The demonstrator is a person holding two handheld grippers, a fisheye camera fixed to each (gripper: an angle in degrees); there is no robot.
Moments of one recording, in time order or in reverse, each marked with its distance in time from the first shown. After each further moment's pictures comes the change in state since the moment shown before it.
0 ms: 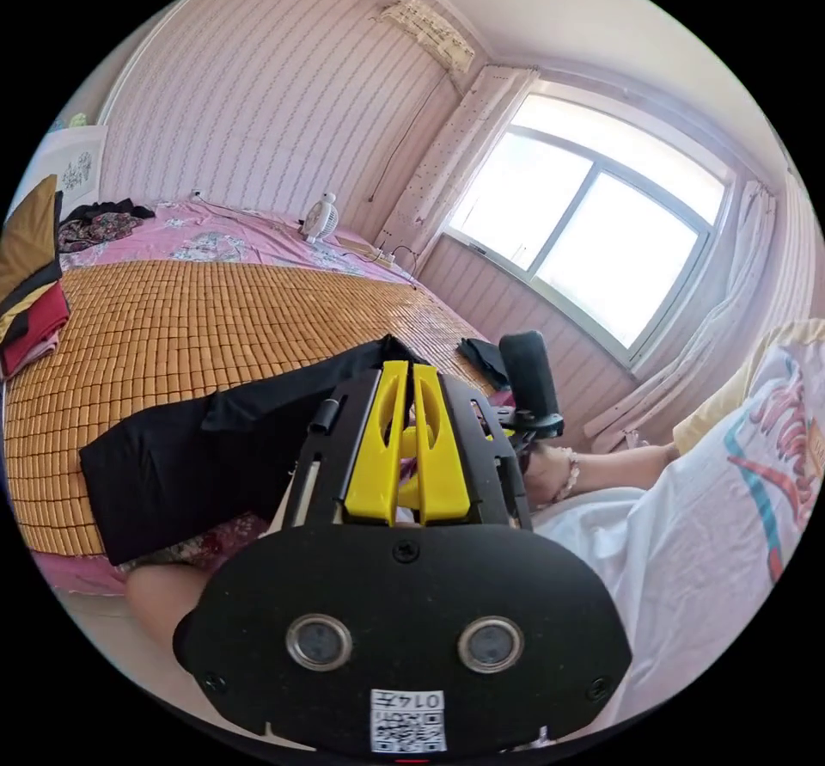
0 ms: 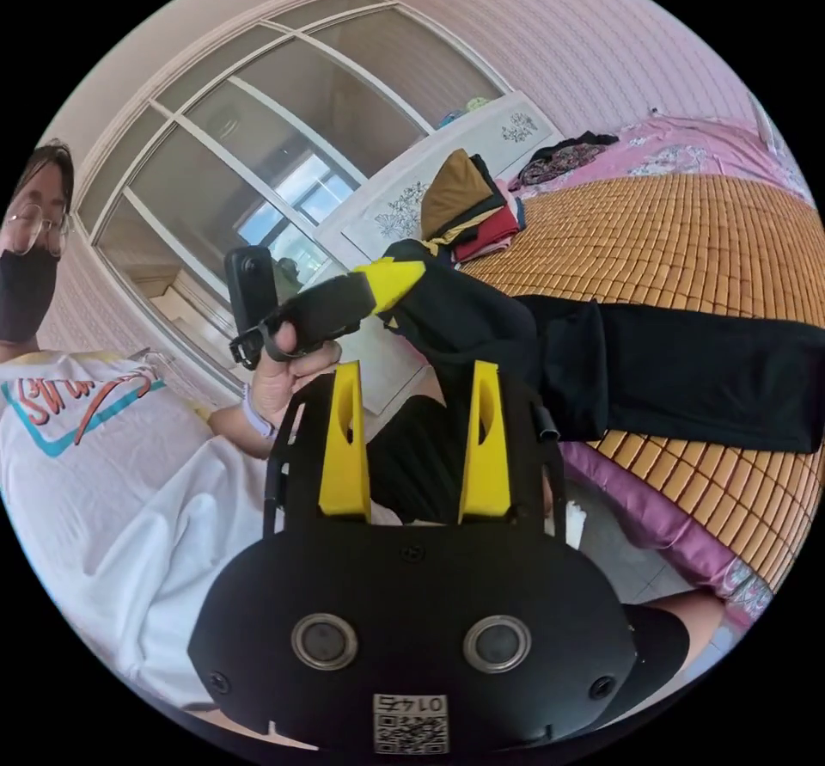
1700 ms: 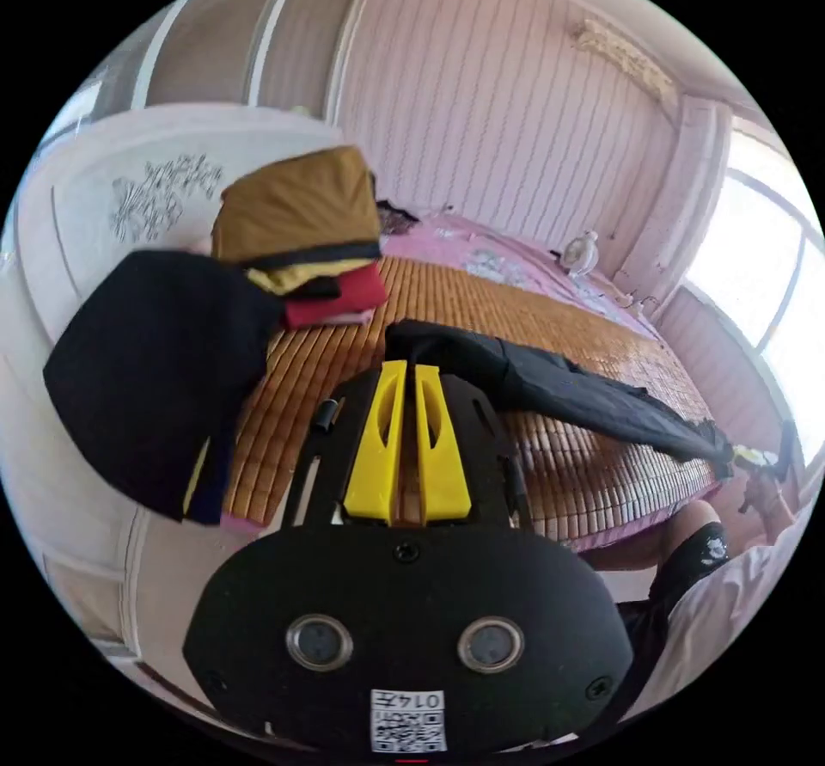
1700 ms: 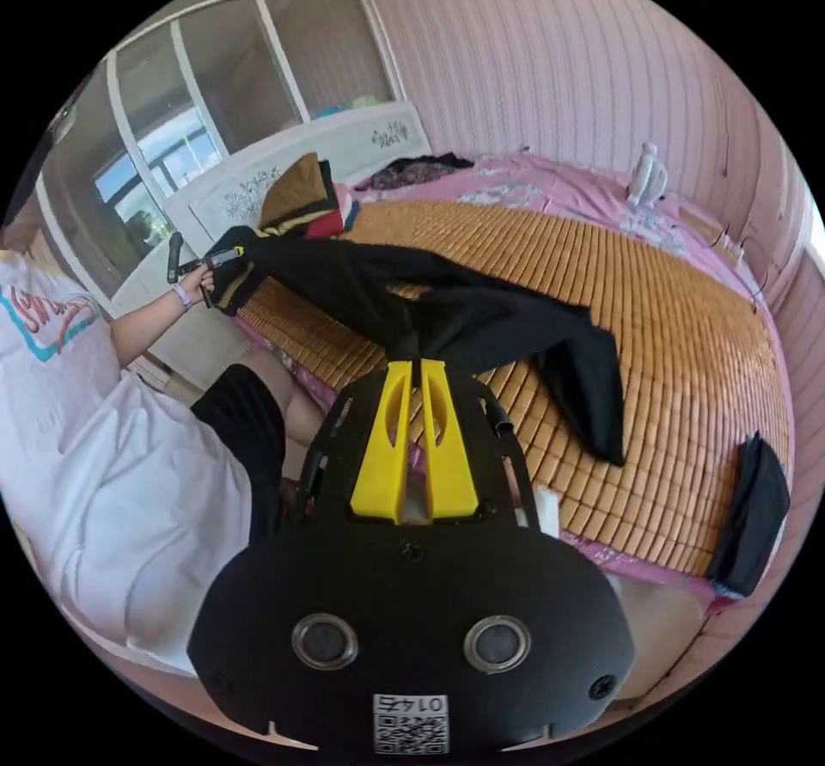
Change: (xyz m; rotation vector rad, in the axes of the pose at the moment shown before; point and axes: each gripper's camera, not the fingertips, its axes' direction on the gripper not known) left arm -0.352 0.031 -0.172 -0.001 -0.775 -0.392; right arm -0.003 -0.035 -0.098 -0.144 0.584 0.025
